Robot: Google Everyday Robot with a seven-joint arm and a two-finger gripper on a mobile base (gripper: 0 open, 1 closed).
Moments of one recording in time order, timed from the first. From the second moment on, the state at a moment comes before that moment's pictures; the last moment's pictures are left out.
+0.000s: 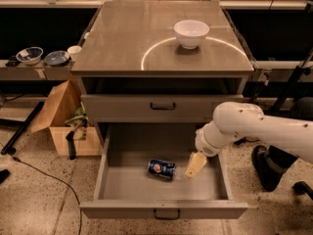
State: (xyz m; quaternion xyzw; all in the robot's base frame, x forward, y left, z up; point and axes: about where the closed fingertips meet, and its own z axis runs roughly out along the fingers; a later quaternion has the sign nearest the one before) arm 0.542 -0.135 0.571 -0.55 0.81 0.10 0.17
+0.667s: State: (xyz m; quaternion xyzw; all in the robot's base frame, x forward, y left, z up) arm 0.554 -0.125 0.529 -0.54 0.81 0.11 0.18
